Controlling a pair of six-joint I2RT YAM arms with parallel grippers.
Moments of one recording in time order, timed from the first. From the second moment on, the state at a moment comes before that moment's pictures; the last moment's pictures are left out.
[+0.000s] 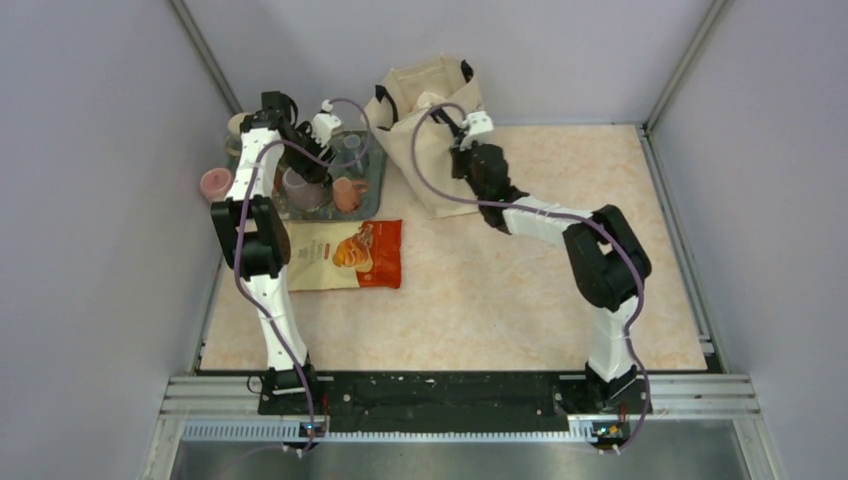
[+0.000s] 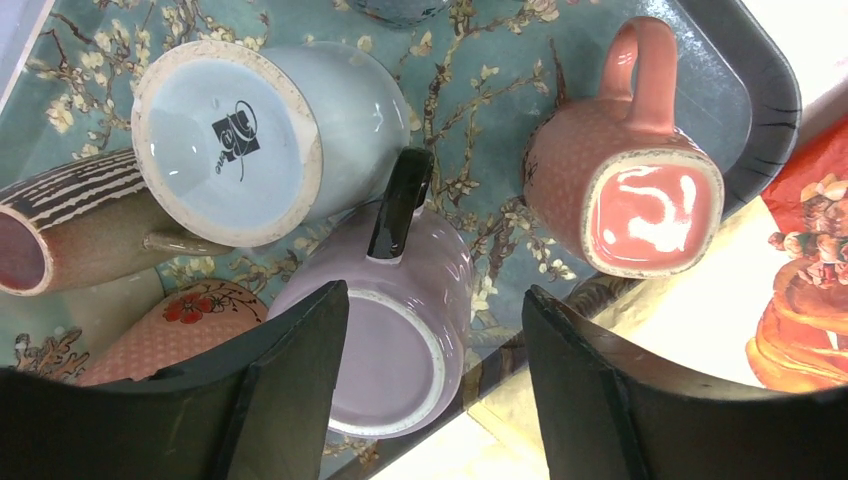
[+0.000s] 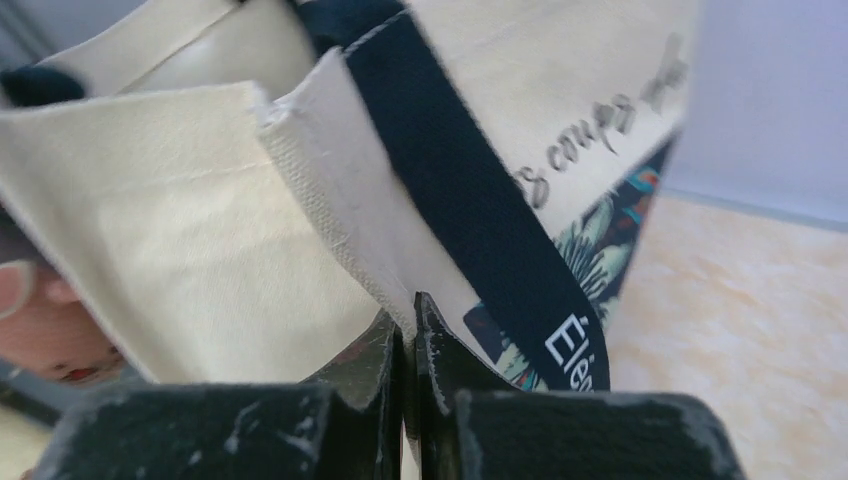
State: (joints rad) left arm 0.10 2.22 2.12 -0.99 0.35 0.86; right arm 0.63 2.00 1.36 0.57 0.25 0.06
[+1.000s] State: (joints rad) left arm 0.10 2.21 2.11 -0.97 0.35 0.84; right arm 0.41 1.53 1.08 0.56 -0.13 -0.01
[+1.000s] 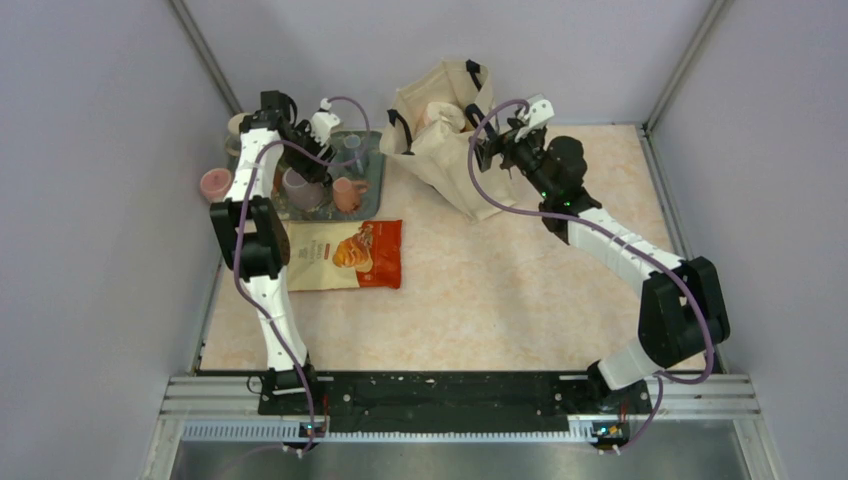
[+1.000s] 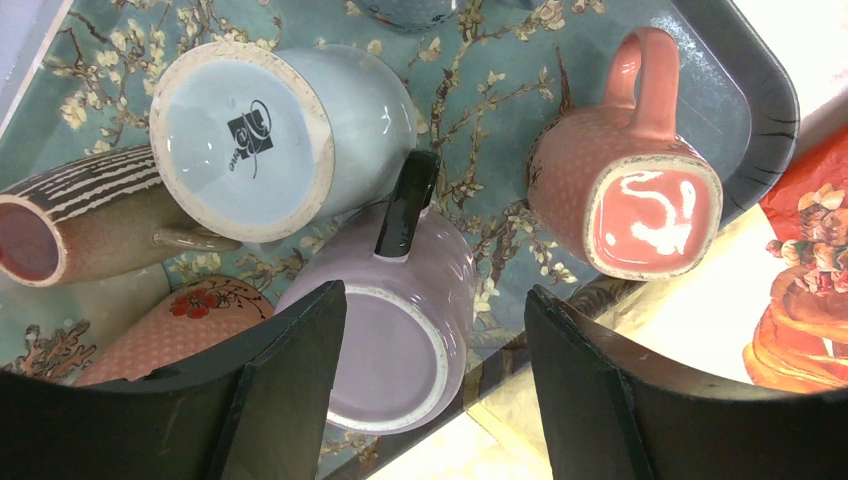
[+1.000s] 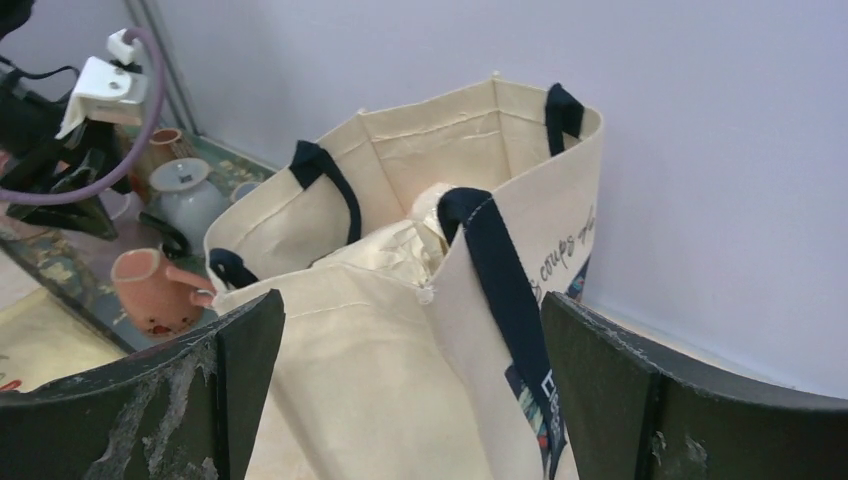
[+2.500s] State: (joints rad) left arm 0.02 2.36 2.23 -1.11 0.12 0.98; right arm 0.46 1.14 0.75 0.29 -0.25 -0.12
